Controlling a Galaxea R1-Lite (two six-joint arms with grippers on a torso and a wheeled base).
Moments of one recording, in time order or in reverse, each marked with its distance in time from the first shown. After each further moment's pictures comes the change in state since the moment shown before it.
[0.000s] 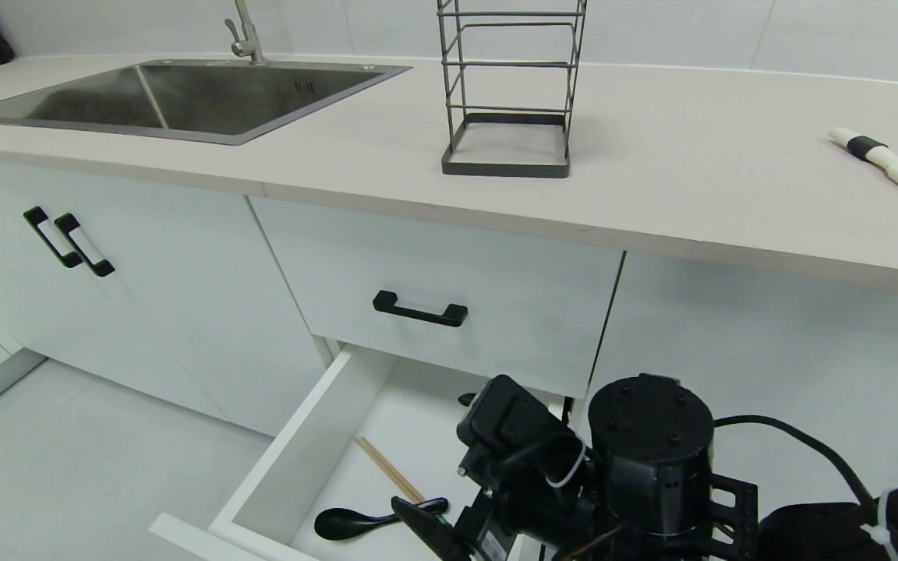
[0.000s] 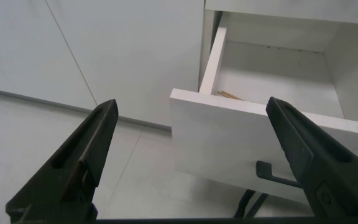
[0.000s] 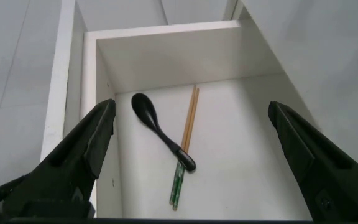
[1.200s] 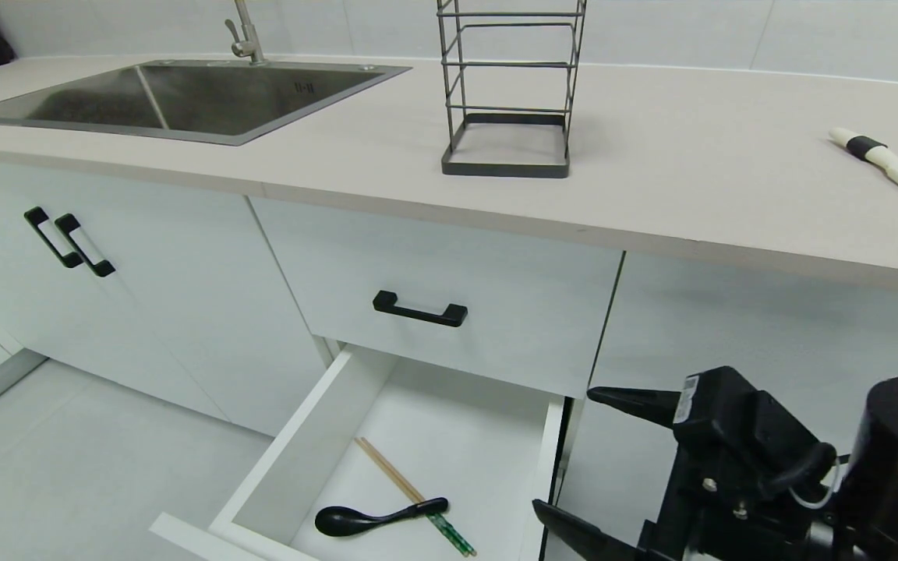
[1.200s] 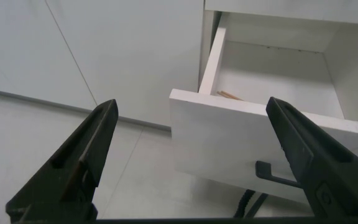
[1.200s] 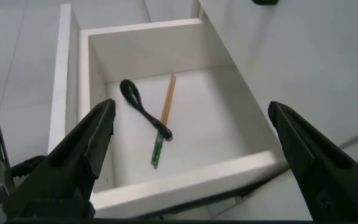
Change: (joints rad) left arm 0.000 0.000 0.000 0.000 0.000 0.010; right arm -0.120 -0.380 0.329 0.028 0.047 -0.009
